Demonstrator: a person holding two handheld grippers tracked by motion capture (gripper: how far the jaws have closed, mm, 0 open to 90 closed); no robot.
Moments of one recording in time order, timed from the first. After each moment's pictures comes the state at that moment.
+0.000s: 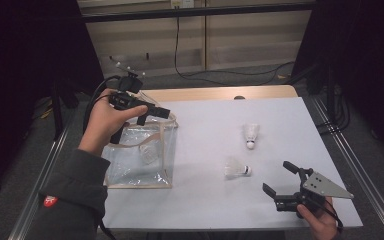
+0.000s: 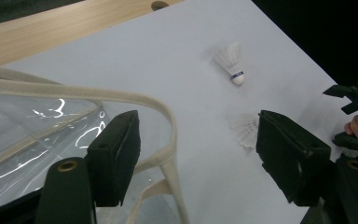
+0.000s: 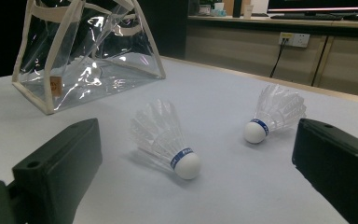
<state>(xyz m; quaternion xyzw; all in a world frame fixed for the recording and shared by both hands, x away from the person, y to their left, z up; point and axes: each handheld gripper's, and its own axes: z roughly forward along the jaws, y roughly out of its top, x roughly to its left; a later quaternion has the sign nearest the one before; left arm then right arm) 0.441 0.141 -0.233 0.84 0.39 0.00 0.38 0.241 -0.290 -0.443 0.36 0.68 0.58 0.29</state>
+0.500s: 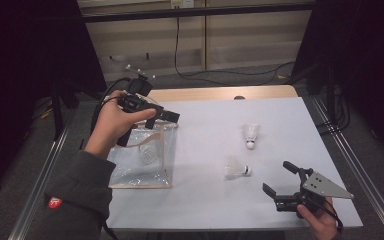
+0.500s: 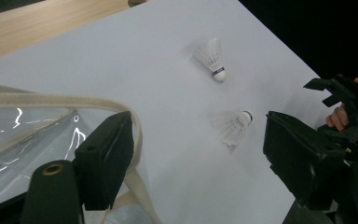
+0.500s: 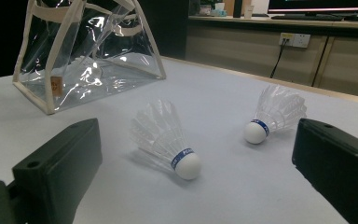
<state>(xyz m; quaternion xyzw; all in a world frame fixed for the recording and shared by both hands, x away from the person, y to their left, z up) 0.435 0.123 -0.236 0.85 0.37 -0.02 0.38 0.240 -0.290 -0.443 0.36 0.68 0.57 0.29</state>
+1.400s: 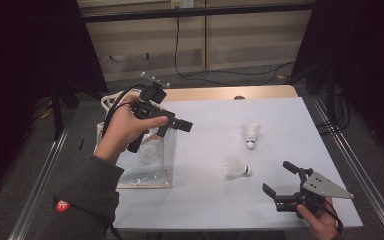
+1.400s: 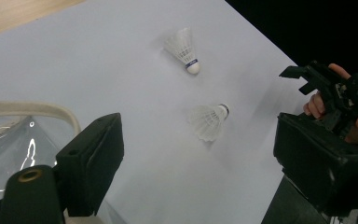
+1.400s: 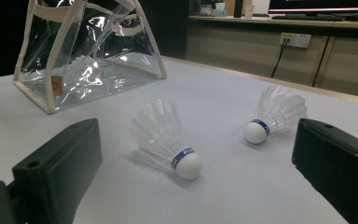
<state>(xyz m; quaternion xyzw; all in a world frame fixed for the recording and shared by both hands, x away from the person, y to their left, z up) 0.422 0.097 -0.246 0.86 0.34 -0.05 0.38 0.241 -0.290 -0.443 0.36 0.68 0.57 0.29</state>
